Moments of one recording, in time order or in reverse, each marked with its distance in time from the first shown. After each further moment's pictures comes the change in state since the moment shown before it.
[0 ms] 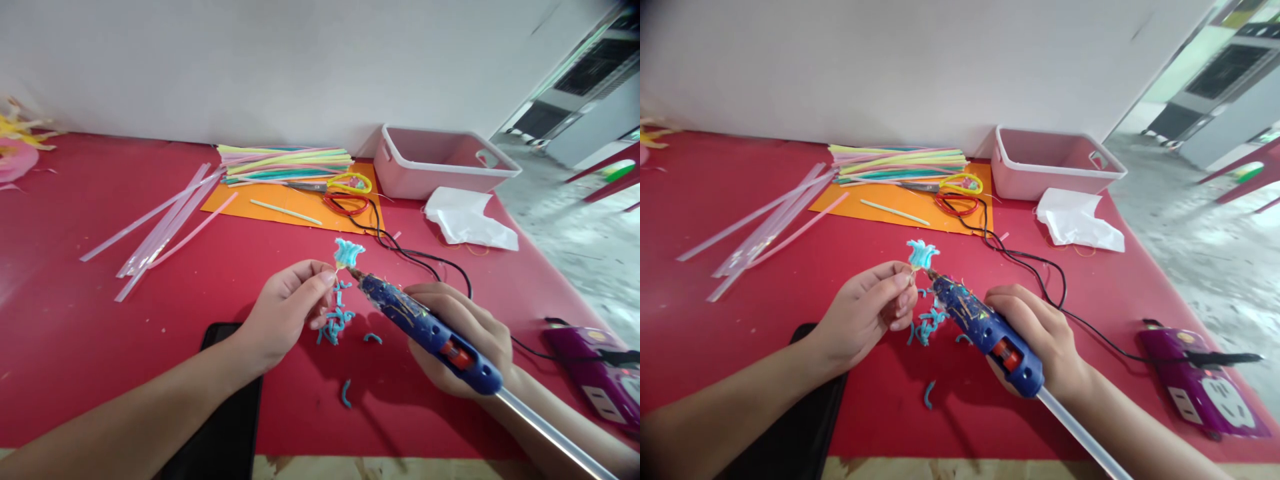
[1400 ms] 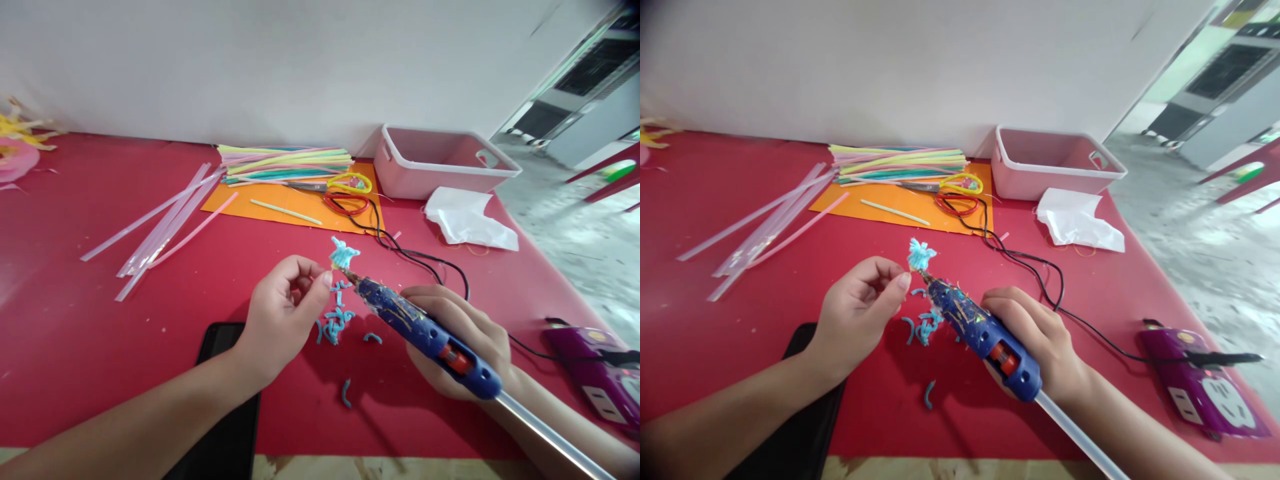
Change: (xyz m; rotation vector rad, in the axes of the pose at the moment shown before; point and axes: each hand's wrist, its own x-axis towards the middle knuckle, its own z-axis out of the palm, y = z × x) left_hand -0.009 -0.001 0.000 0.577 0.232 0.307; right_hand 0.000 -0.003 0.000 -0.009 -0.020 0.001
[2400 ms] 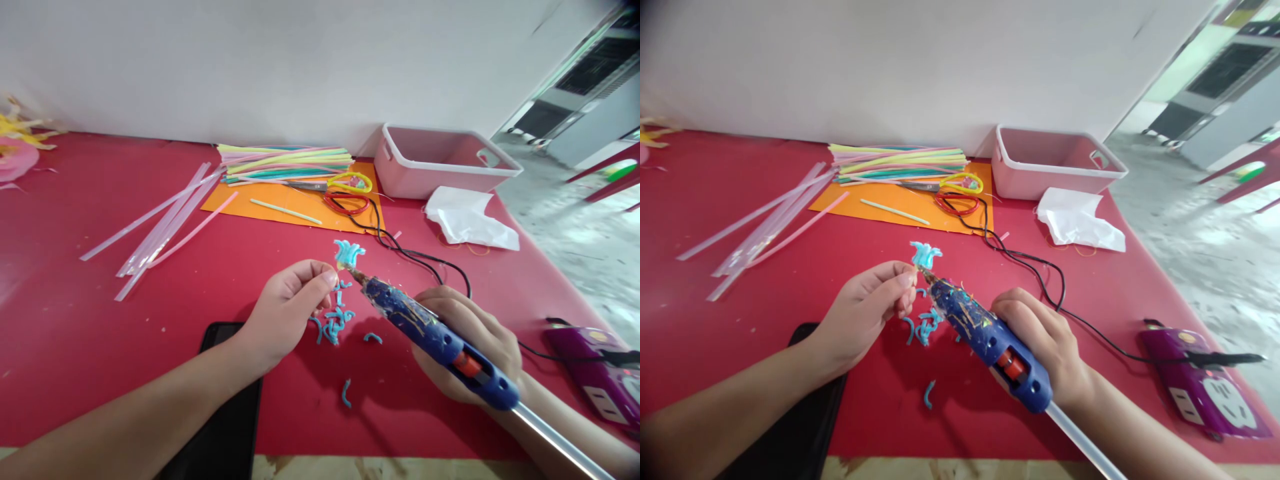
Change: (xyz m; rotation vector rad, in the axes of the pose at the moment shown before) left_hand 0.008 -0.004 0.002 -0.411 -0.176 -0.259; right_hand 0.005 -0.002 -0.003 0.014 0.011 -0.009
